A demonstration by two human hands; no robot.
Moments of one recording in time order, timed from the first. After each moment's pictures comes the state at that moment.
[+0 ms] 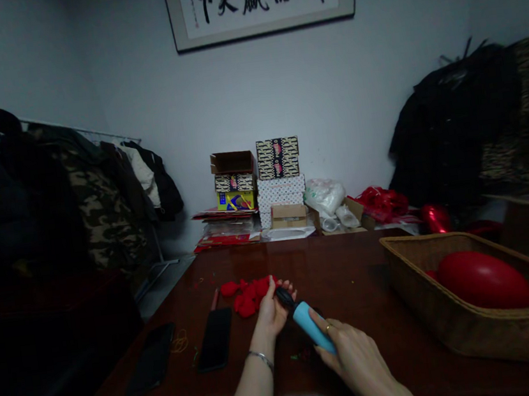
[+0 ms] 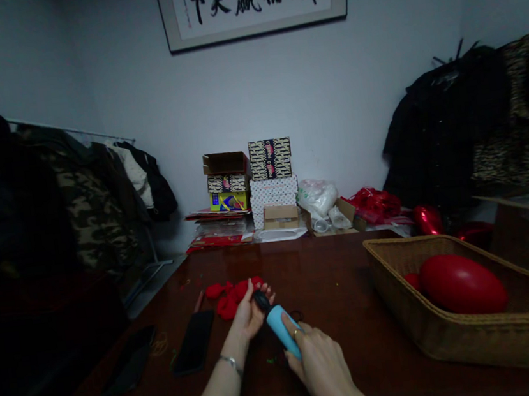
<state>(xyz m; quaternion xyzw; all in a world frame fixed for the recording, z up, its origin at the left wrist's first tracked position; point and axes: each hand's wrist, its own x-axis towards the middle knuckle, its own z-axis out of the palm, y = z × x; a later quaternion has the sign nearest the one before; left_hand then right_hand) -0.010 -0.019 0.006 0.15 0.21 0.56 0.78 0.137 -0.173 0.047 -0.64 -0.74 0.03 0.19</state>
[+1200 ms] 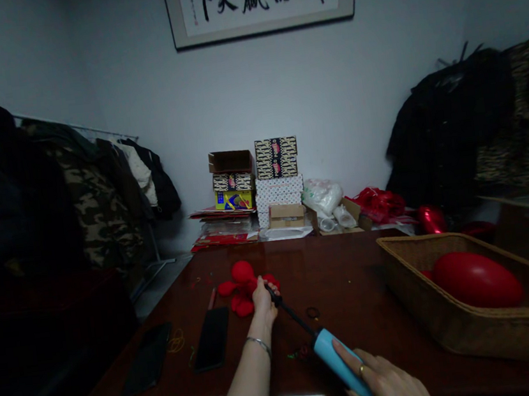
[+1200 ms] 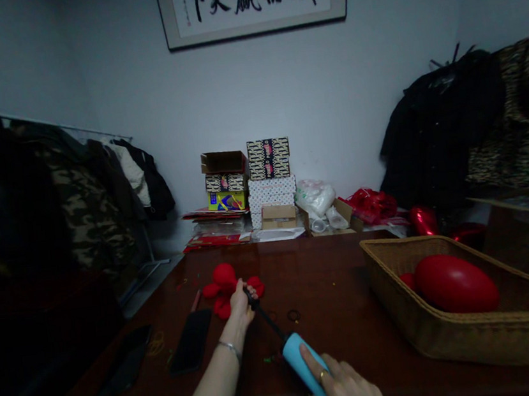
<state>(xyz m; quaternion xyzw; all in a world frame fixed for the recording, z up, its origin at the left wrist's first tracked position) -0.005 0.005 0.017 0.13 0.33 0.68 0.64 0.177 -0.221 0.024 -0.63 -0.75 0.05 0.17</state>
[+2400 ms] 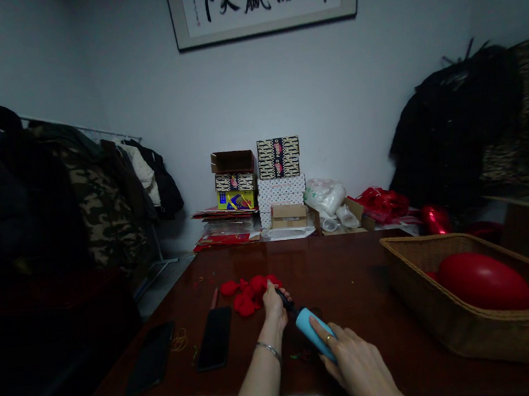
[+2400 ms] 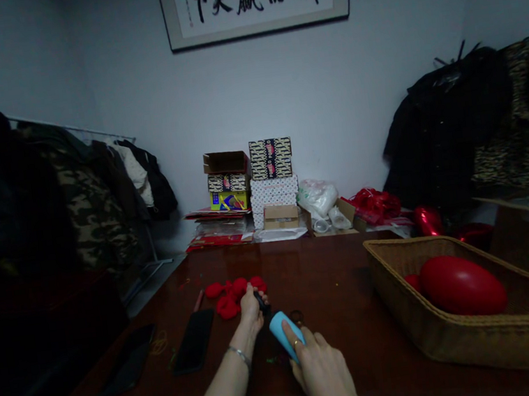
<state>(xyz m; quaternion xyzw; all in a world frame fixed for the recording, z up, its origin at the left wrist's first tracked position) 0.015 -0.010 0.005 0.17 0.36 0.67 0.63 0.133 -0.181 0.036 -0.65 -0.75 -0.07 0.11</state>
